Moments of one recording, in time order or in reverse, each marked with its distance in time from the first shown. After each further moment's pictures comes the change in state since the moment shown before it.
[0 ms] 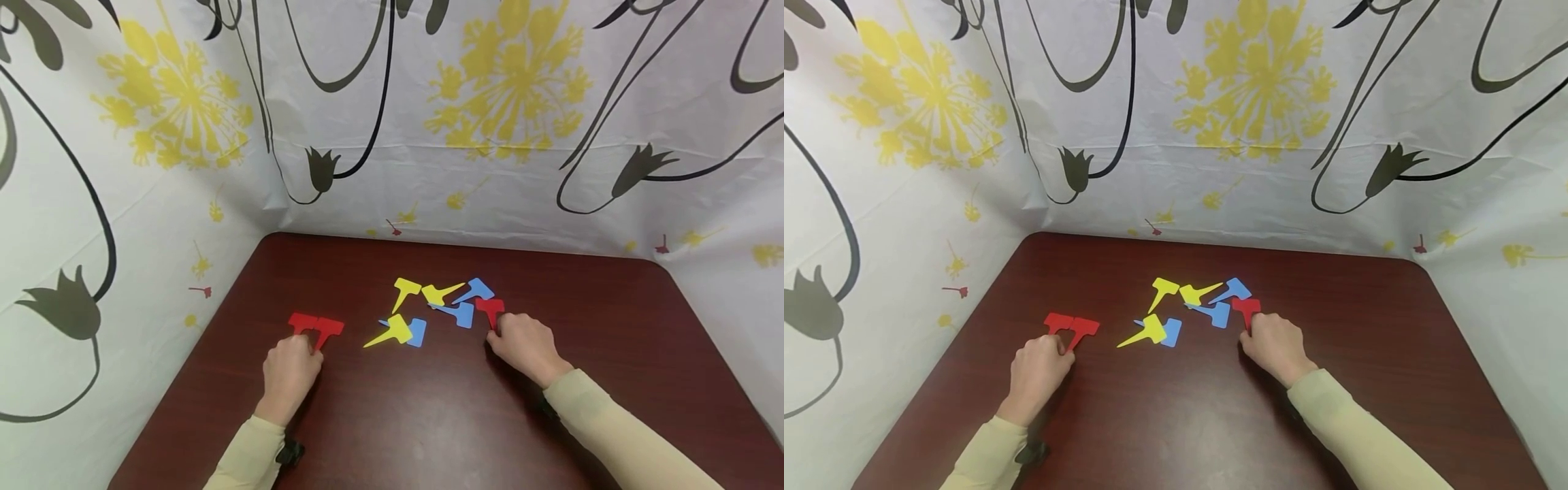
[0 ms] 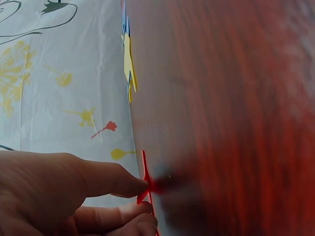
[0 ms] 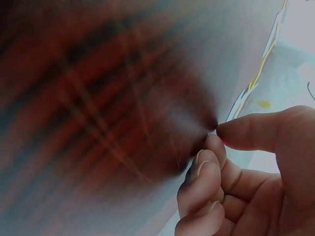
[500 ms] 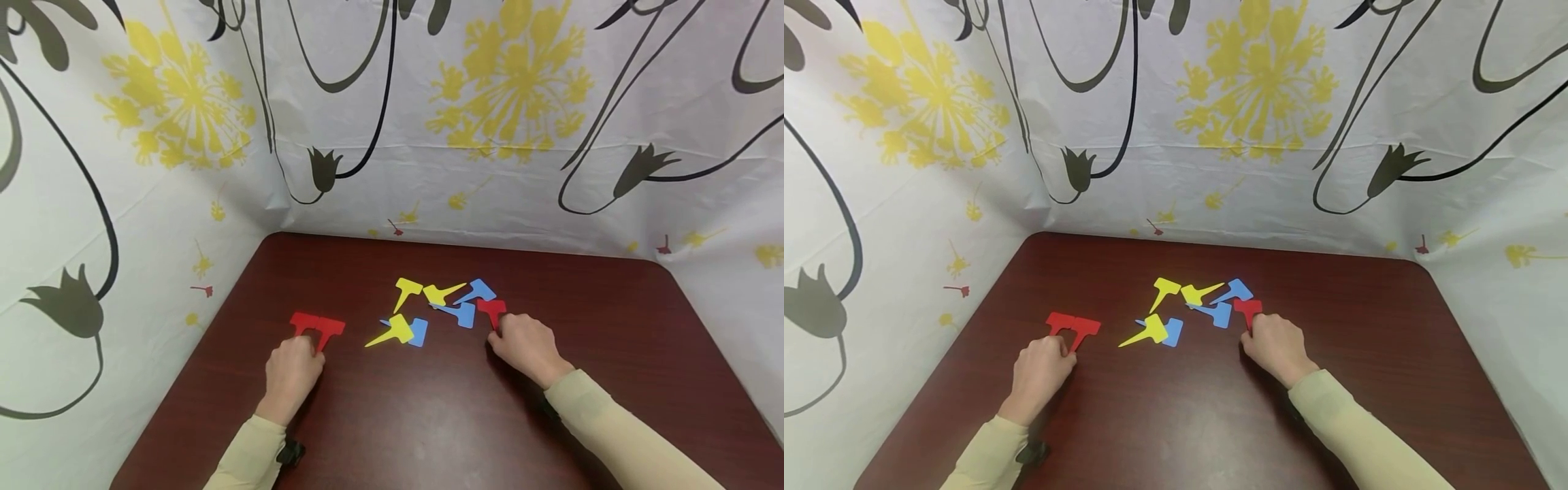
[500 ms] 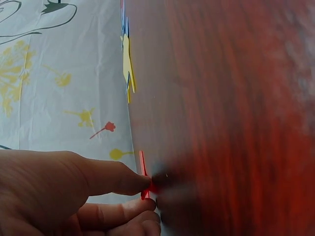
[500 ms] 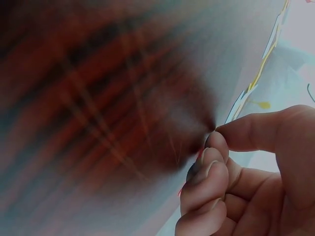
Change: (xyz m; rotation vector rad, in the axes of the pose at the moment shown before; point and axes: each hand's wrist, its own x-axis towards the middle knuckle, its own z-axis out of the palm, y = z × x) left_hand -0.002 0.000 0.000 -0.003 -0.051 -0.004; right_hand -0.002 -0.002 0.000 -0.010 -0.011 0.000
